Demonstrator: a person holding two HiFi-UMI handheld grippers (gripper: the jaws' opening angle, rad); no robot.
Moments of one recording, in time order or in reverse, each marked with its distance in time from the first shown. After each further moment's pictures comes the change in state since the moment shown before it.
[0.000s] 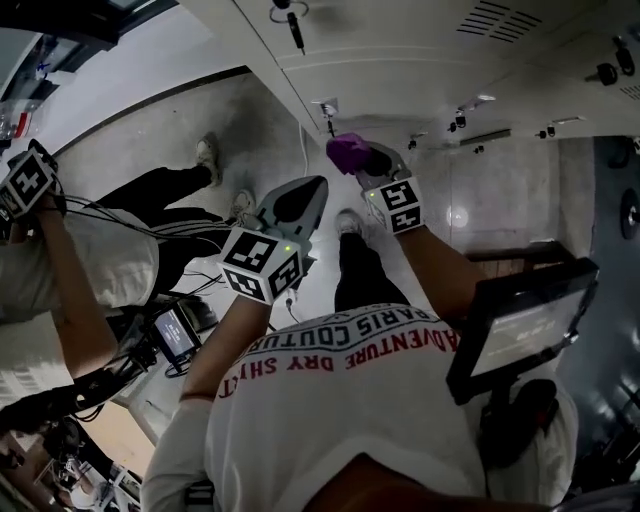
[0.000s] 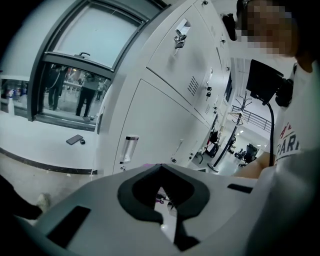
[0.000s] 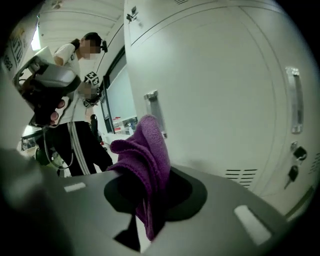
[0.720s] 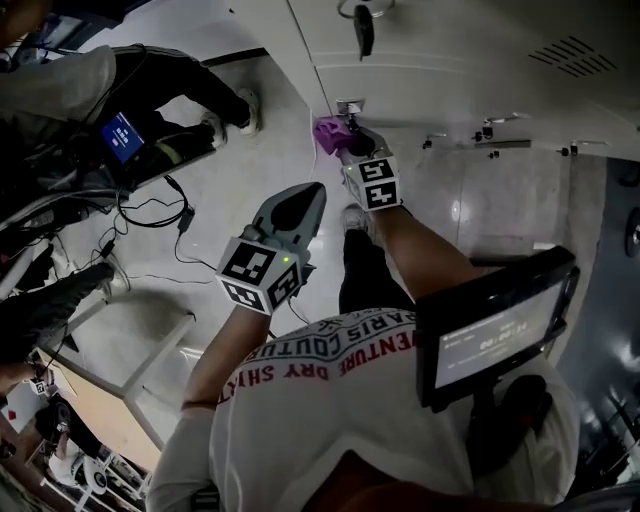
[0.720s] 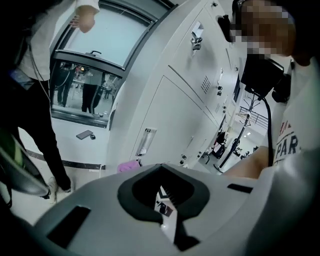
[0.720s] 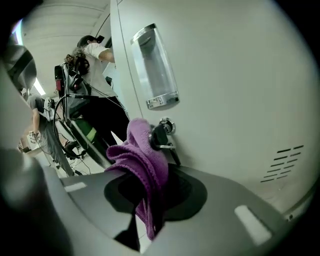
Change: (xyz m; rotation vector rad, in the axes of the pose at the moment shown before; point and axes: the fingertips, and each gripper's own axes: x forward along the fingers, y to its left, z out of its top) left arm -0.007 0.047 -0.022 -0.036 -0.007 0.074; right arm 0.102 0.006 -0.026 0.084 0.084 -0.035
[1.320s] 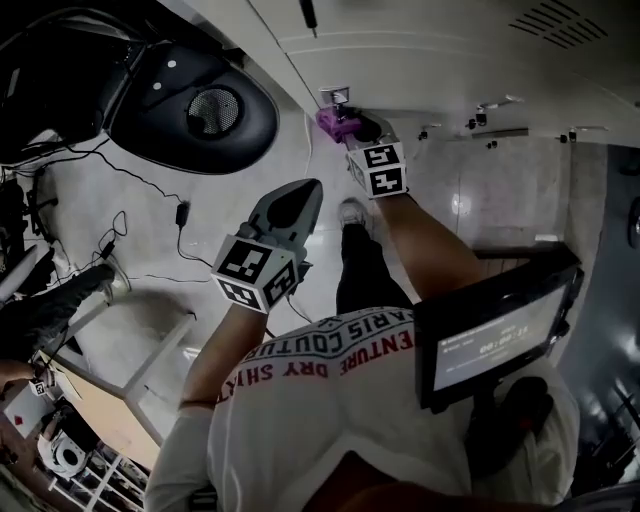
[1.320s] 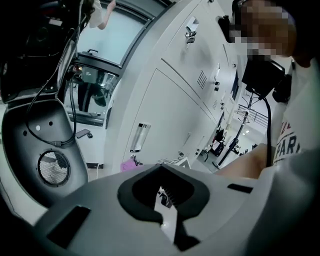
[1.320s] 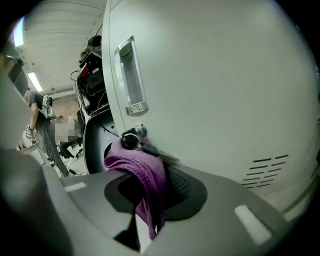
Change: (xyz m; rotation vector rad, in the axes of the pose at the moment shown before) left arm 0.006 -0.016 -0.012 0.010 0.027 -0.011; right arm -0.015 -0.035 0.003 -0.018 -0.007 -0.054
